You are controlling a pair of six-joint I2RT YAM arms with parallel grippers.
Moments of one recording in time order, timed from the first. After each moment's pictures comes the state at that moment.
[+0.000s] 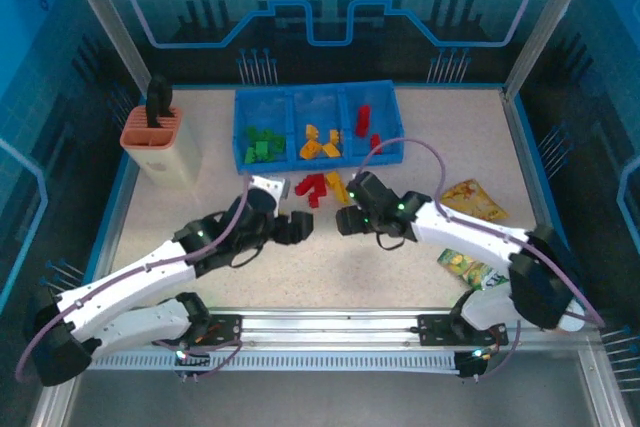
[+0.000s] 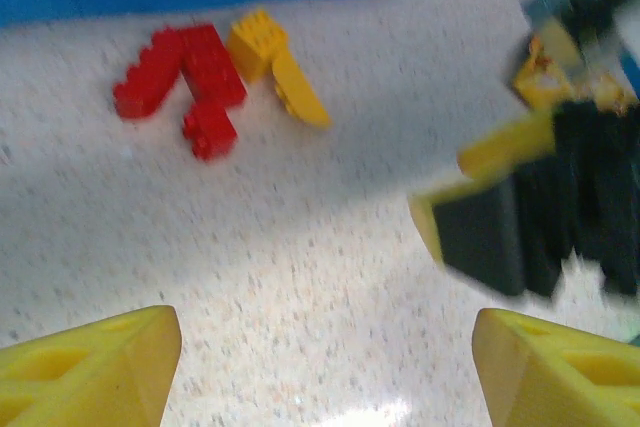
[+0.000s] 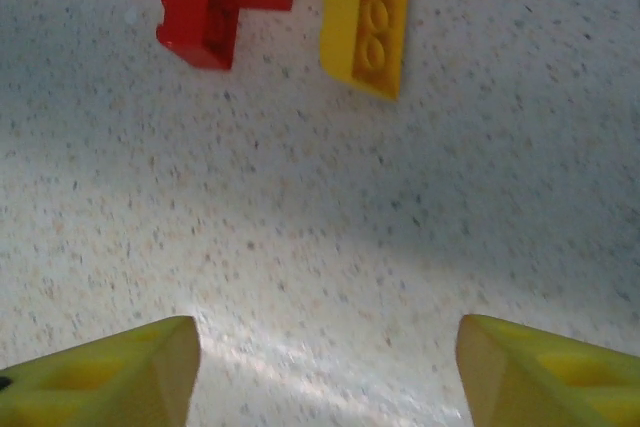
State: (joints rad) left arm -0.86 0.94 0.72 -0.46 -0.13 -0.66; right arm 0.79 1.43 0.93 -0.53 0.11 0.53
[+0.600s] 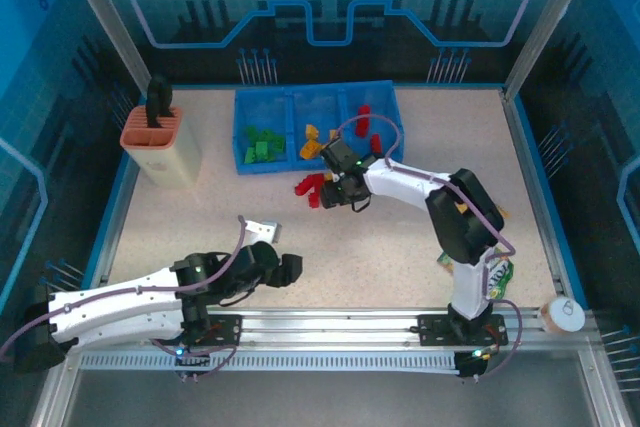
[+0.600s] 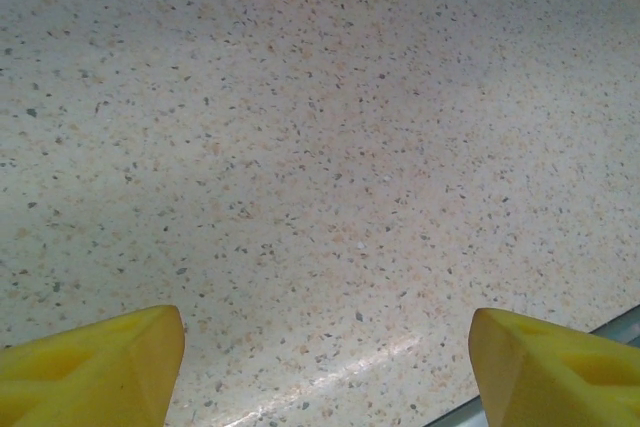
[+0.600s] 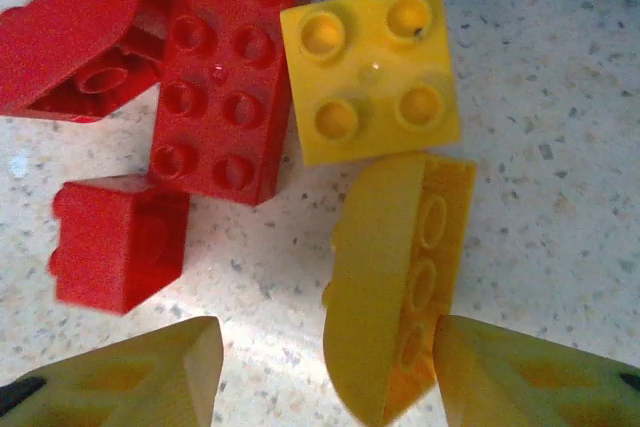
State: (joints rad) left arm -1.12 0.78 0.48 -0.55 -0.32 -0.91; right arm 0.68 1.95 1.35 -0.61 0.05 0.39
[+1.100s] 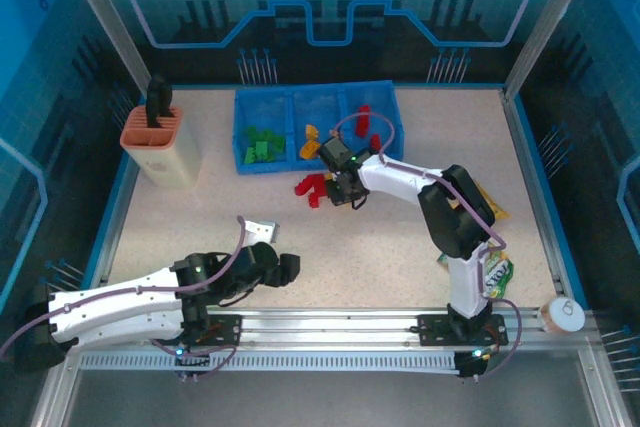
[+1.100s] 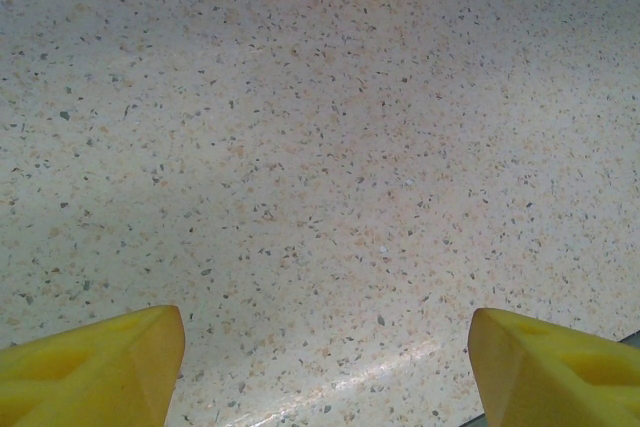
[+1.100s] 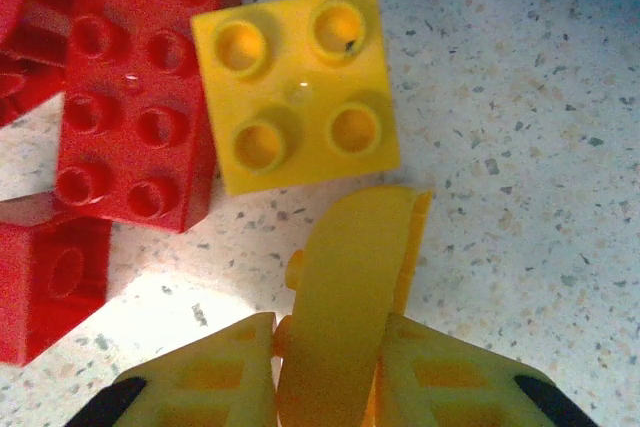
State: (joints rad) left arm -1.12 0.78 0.49 -0.57 -0.35 -0.91; right arm 0.69 1.98 1.41 -0.69 0.12 0.36
